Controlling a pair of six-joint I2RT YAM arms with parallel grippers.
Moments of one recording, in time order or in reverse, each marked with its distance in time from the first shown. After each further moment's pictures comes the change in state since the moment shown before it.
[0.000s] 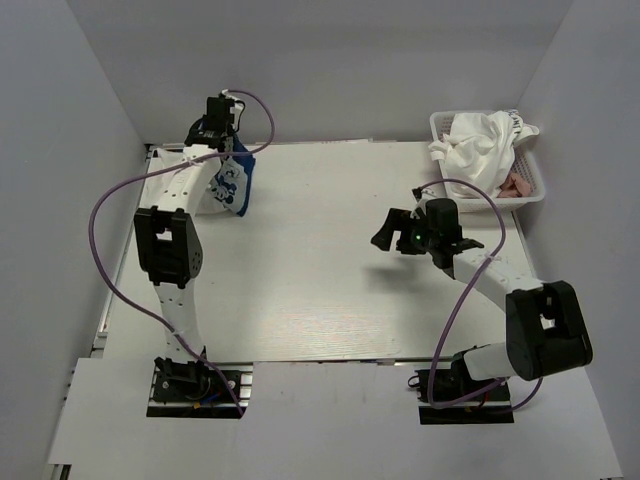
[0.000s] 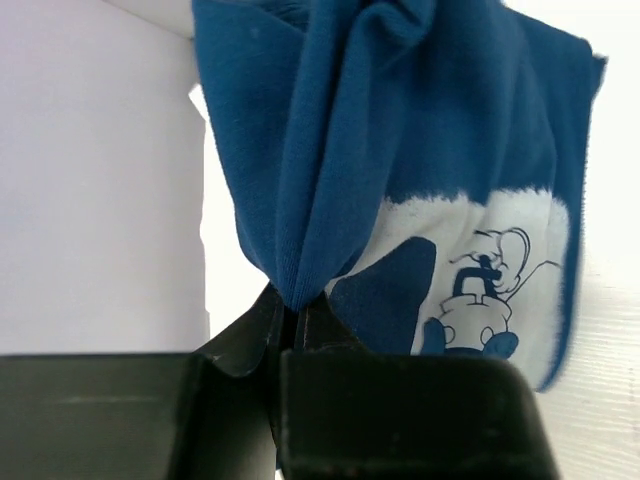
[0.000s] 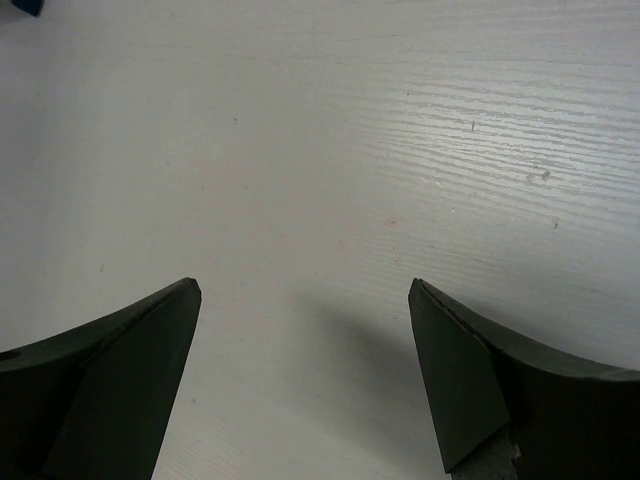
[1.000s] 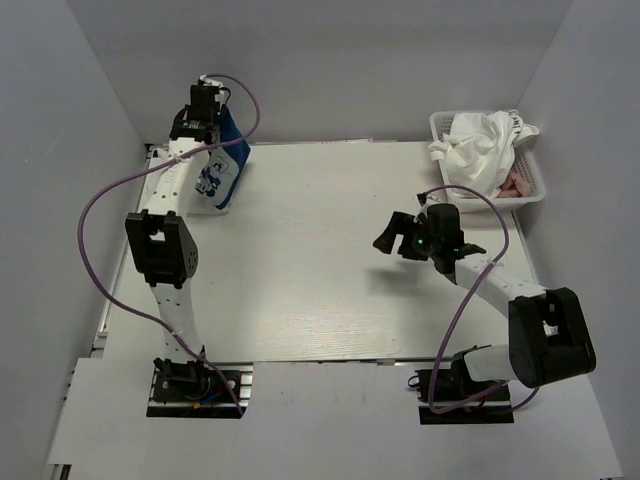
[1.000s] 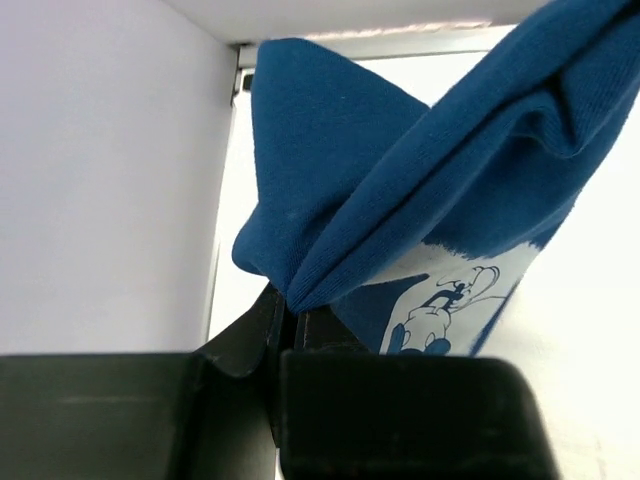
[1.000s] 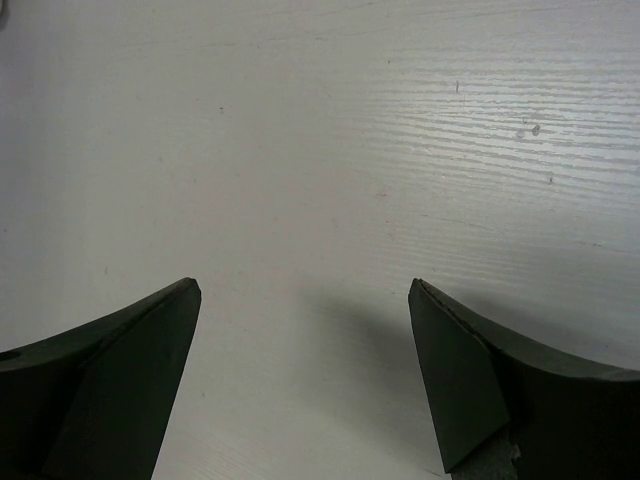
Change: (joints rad) left arm 0.044 -0.037 0.106 -0.079 0.008 -0.107; right arm -0.001 -0.047 -0.045 -0.008 0.030 0.071
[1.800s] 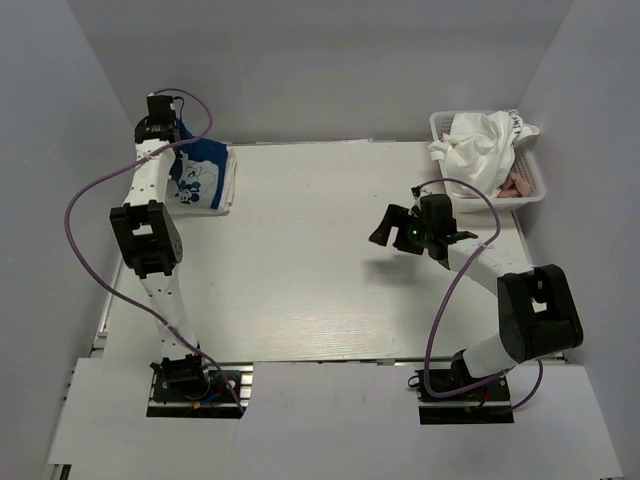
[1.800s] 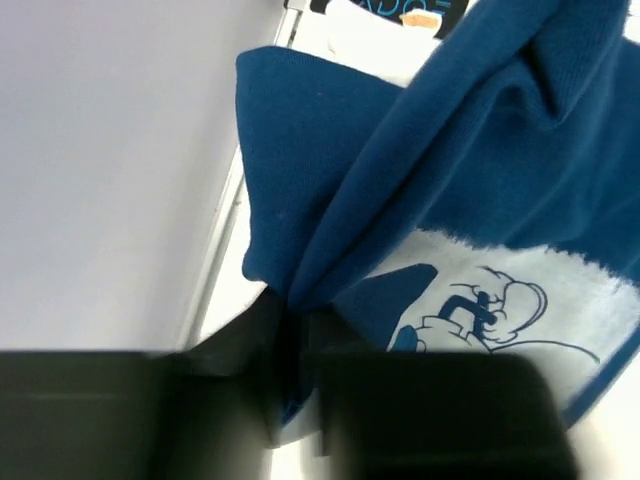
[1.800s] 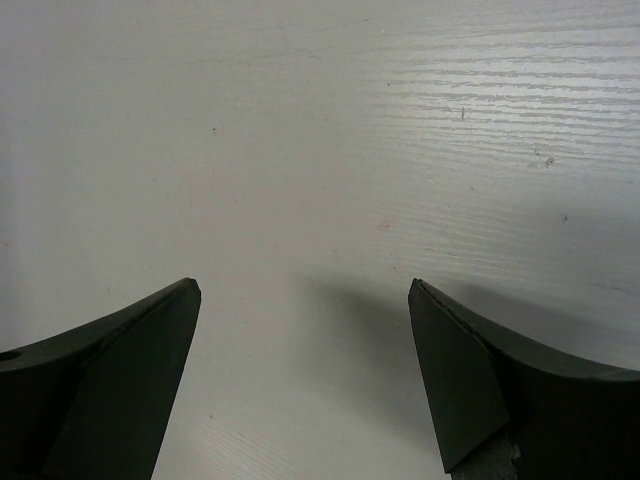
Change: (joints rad) left arm 0.234 0.151 0.071 -0.051 0.095 -0.154; right arm 0.000 0.138 0.106 -0.037 -0.008 0.019
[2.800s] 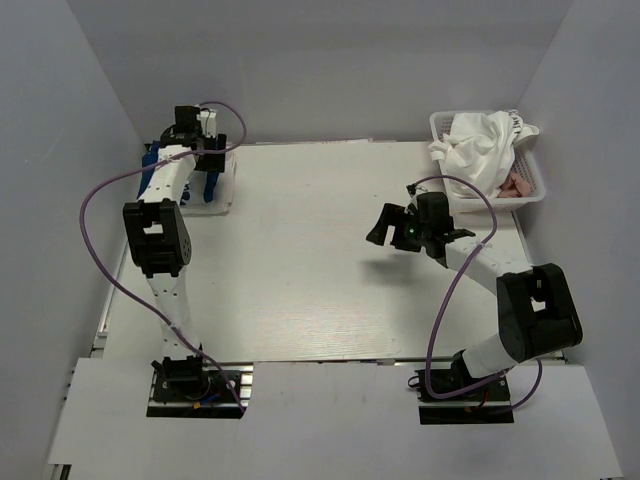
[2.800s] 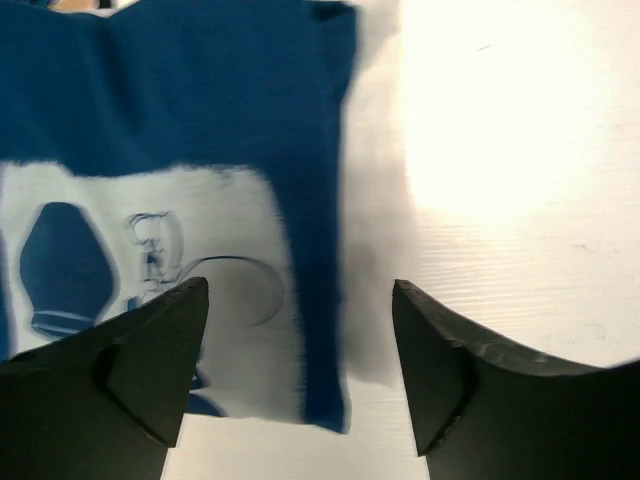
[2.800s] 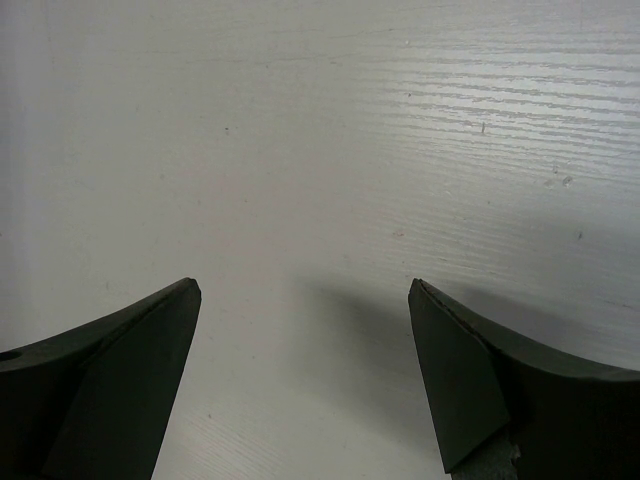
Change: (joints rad) left arm -0.082 -0.002 -0.125 0.045 0.393 0.087; right arm 0.023 0.010 0.031 -0.011 0.002 -0.031
